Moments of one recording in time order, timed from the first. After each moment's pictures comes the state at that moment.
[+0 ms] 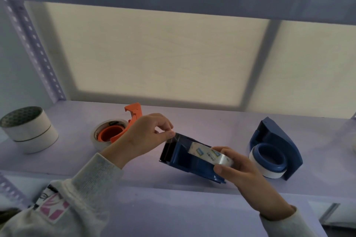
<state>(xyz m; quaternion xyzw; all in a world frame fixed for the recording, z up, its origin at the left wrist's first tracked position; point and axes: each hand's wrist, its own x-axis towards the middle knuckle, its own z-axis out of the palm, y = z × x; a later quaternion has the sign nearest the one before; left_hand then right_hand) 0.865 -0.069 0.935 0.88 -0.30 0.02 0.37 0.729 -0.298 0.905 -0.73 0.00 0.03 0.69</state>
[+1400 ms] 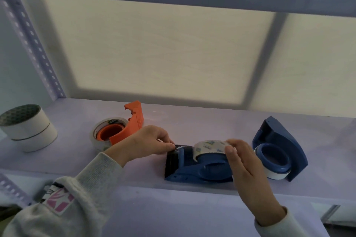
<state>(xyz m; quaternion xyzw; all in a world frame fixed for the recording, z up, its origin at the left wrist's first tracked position) 0.875 -0.067 0.915 0.87 -0.23 -0.20 0.40 0.739 -0.297 0.888 -0.85 0.02 -0.22 0.48</state>
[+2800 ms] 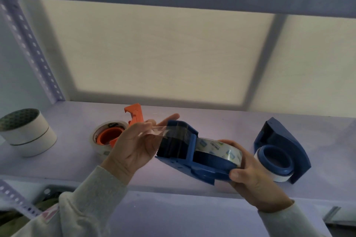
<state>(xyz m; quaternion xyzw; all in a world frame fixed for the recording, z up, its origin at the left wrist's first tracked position) 0.864 -0.057 0.914 0.33 -0.18 -0.35 0.86 0.753 -0.307 0.894 -0.56 -0.06 0.07 0.82</state>
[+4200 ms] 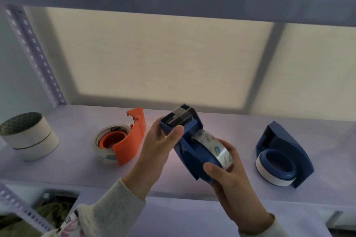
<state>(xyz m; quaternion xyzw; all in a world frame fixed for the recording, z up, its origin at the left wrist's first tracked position) 0.833 -0.096 0.924 0.60 -0.19 -0.06 0.78 0.751 -0.251 0.898 -0.52 0.05 -0.04 0.85</state>
